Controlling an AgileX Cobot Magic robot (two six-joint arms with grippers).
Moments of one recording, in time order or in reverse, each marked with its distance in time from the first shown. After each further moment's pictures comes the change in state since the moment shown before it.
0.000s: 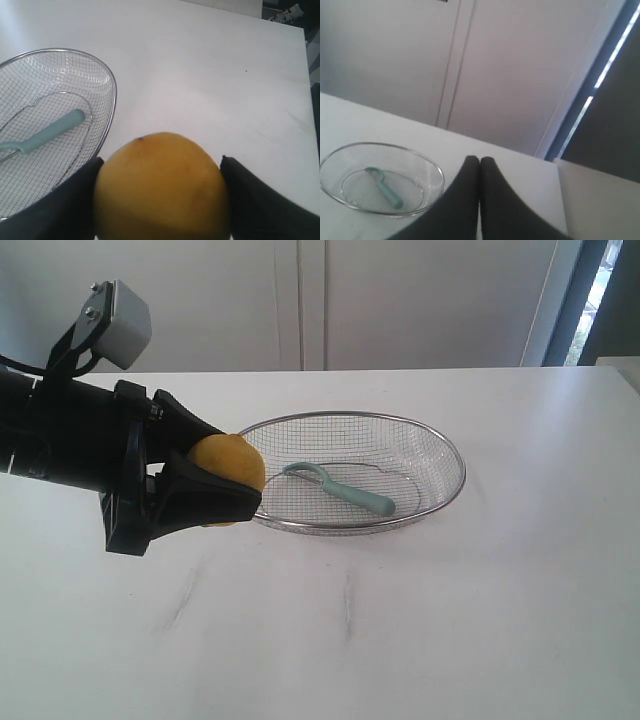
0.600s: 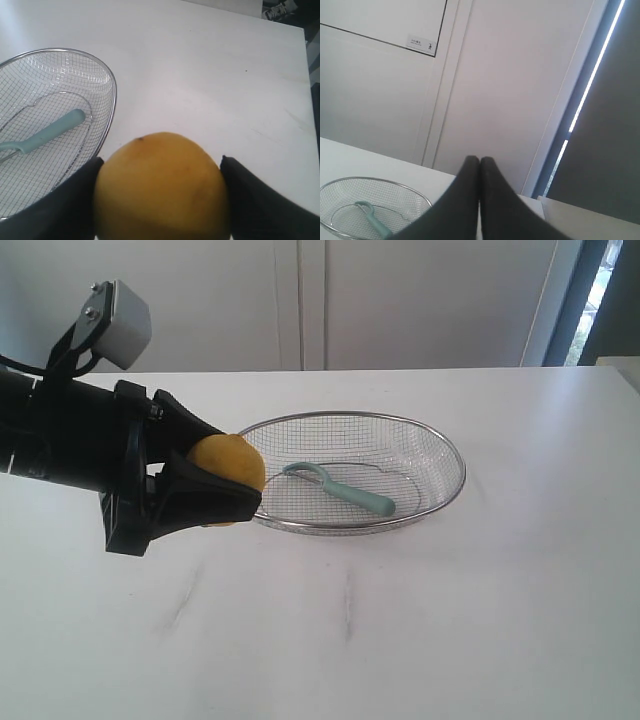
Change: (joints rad) left arm 0.000 0.000 0.000 0.000 0.002 0.000; right arm -0.017 -0.249 0.052 0.003 -0.019 0.000
